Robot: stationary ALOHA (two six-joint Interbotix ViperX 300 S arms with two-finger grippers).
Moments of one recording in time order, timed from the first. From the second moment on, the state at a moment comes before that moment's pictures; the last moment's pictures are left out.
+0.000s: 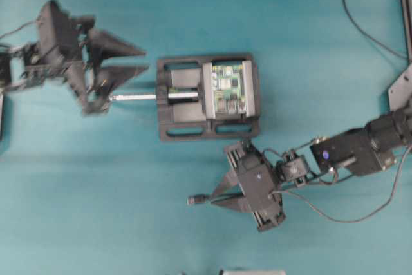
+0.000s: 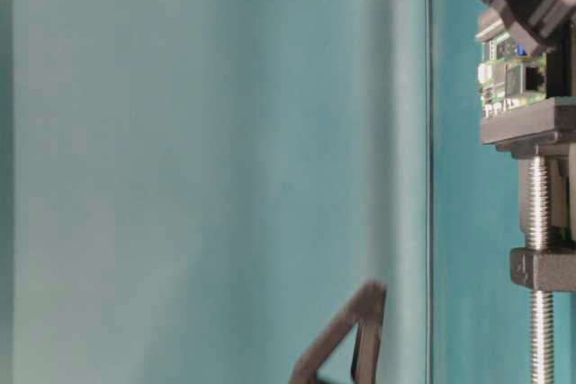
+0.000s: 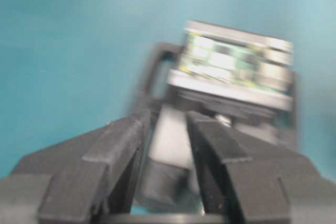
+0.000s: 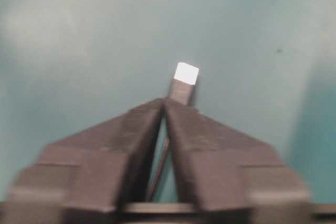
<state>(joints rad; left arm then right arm) 0.14 -0.23 1.10 -0.07 -0.55 -0.04 0.32 0.28 0.80 -0.08 -0.70 -0.01</state>
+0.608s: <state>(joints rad) 0.09 -0.99 1.41 -0.07 -0.13 -0.03 0.31 0.33 0.74 -0.03 -0.64 0.00</state>
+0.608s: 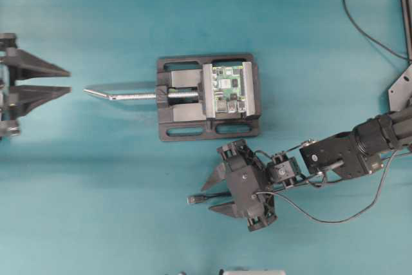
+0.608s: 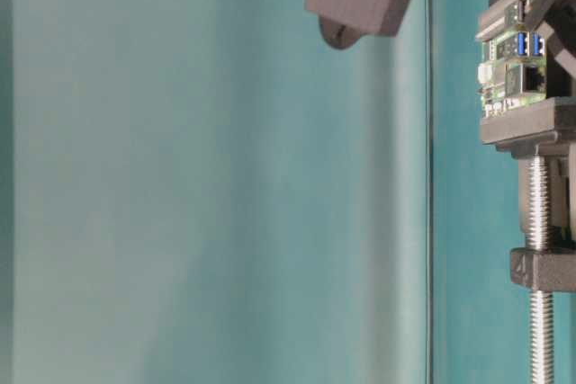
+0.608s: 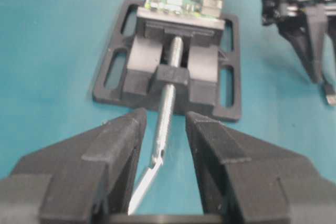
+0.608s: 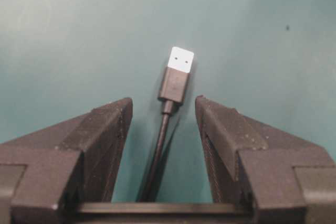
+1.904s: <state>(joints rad) 0.09 -1.14 1.57 -0.07 -0.12 -0.05 0.40 0.39 0.71 0.15 -0.61 0.00</state>
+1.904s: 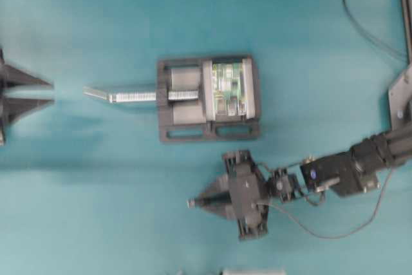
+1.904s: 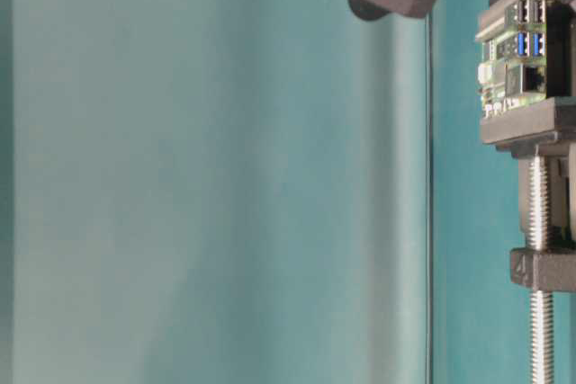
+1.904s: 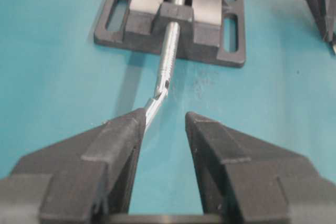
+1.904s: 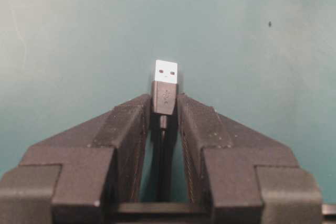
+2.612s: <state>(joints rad) 0.09 -1.14 1.57 -0.07 -0.12 -0.05 0.40 0.39 0.74 0.15 -0.61 0.00</state>
